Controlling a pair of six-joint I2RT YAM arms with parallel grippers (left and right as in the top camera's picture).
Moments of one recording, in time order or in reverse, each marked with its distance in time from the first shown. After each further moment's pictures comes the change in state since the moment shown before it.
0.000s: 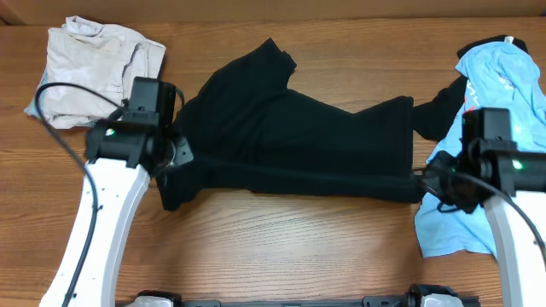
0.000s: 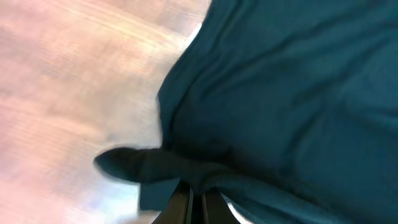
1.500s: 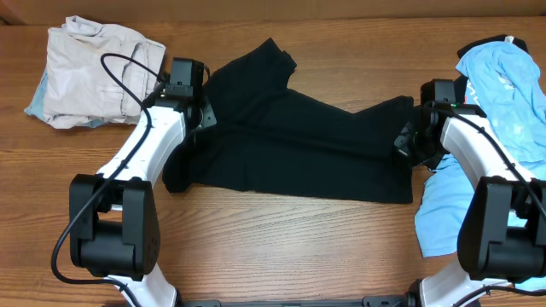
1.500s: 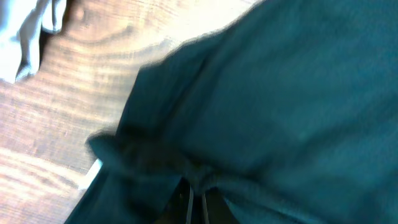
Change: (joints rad) left arm -0.001 0.460 -0.002 0.520 -0.001 0.072; right arm 0.000 0.574 -0.011 0.475 0.006 -0.021
